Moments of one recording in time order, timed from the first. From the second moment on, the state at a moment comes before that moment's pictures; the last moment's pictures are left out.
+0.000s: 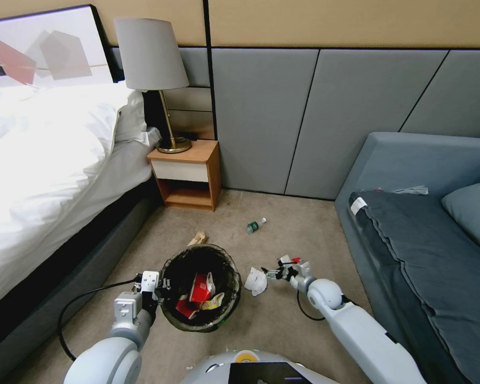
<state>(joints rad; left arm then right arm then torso) 1.82 -1.33 -0.64 -2.50 -0.20 0.68 -0.09 -1.08 1.10 0.05 1.50 0.37 -0.35 -0.16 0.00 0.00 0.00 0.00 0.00</state>
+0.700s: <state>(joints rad) 1.82 -1.35 -0.63 -2.50 -0.19 0.68 -0.08 -0.97 1.28 -0.02 1.21 0.25 -0.33 -0.09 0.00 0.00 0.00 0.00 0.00</state>
